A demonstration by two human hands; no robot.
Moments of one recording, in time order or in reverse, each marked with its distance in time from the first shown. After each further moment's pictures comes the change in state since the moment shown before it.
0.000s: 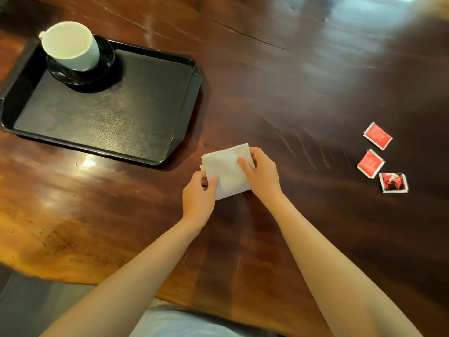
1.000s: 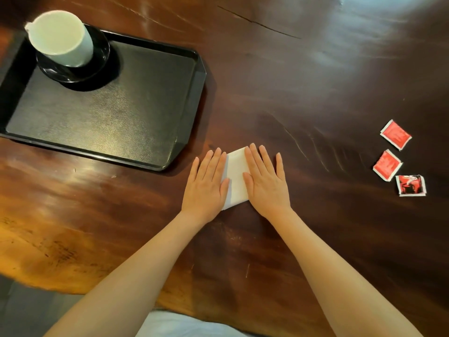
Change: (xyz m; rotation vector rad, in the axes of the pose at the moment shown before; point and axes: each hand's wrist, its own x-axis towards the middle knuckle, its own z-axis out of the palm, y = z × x) left_hand 0.045 -0.026 0.003 0.969 -0.098 0.626; right_hand 0.001 0.032 0.024 -0.795 -0.043 -0.265
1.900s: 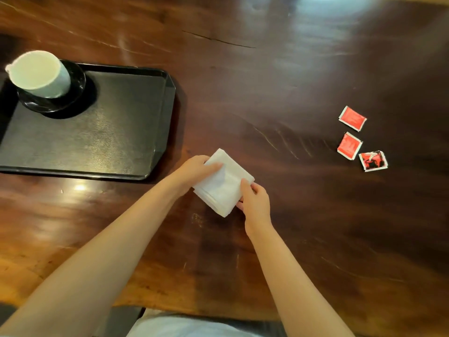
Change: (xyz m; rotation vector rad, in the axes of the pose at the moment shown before) left_hand 0.042 0.021 -0.072 -0.926 -0.492 -0.293; right_hand -0.052 -0.034 -0.042 1.566 0.057 1.044
